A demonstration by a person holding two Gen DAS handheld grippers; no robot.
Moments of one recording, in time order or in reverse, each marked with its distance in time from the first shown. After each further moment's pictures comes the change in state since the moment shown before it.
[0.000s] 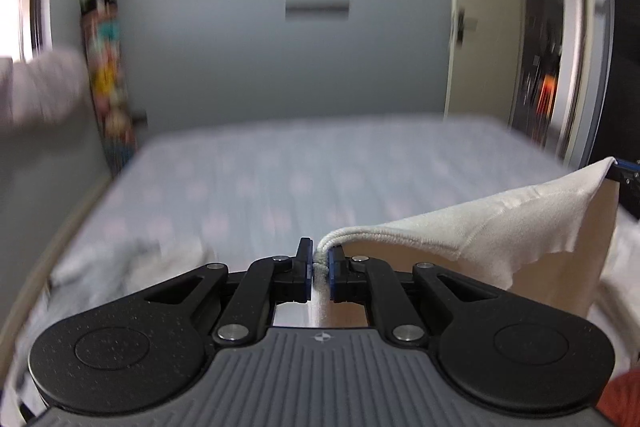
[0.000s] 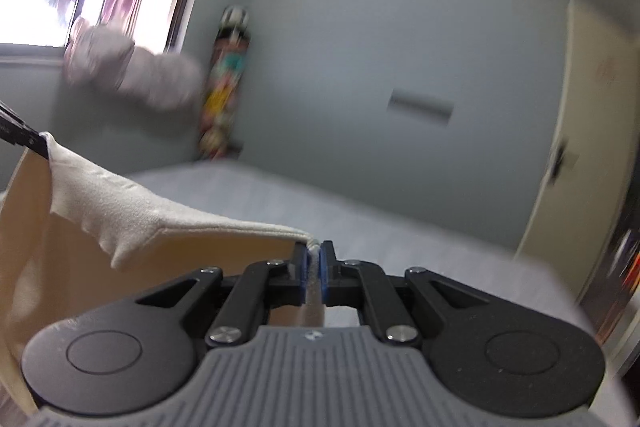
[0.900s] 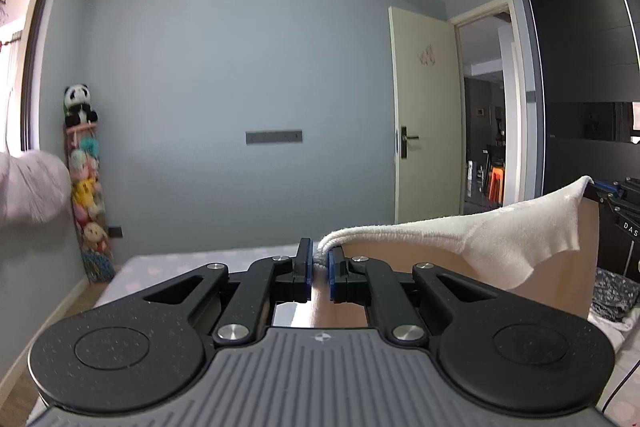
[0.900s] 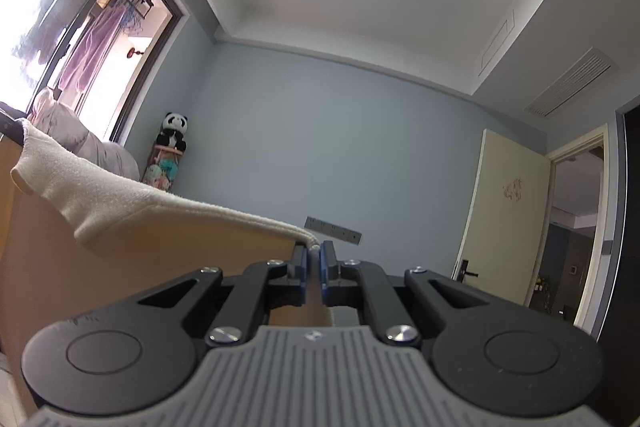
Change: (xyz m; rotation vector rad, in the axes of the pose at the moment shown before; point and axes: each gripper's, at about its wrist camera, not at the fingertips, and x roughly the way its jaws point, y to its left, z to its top) left arm -0.151 -0.042 0.034 0.042 -0.292 -0.116; right arm -0.201 0.033 0.090 -0.066 -0.280 -0.245
